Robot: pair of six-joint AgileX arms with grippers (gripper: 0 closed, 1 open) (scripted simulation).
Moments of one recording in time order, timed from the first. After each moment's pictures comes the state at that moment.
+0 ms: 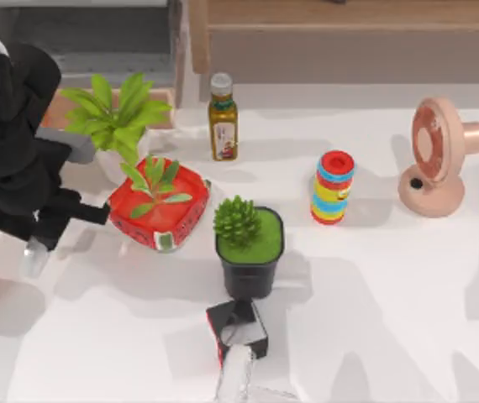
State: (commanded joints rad) left arm -0.17 1.90 1.24 -0.91 0.00 0.12; right arm 0.00 0.00 0.00 0.00 0.00 0.00
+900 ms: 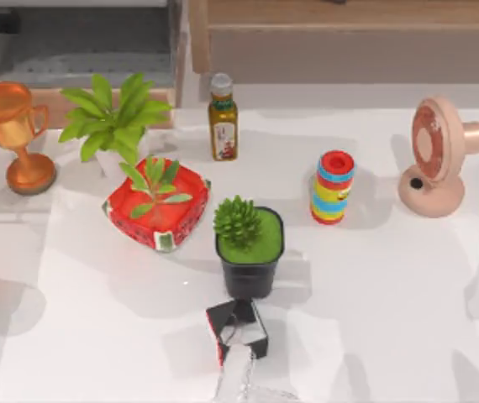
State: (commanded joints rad) left arm 0.03 2.04 1.99 -1.25 0.02 0.13; right arm 0.00 0.00 0.00 0.00 0.00 0.00
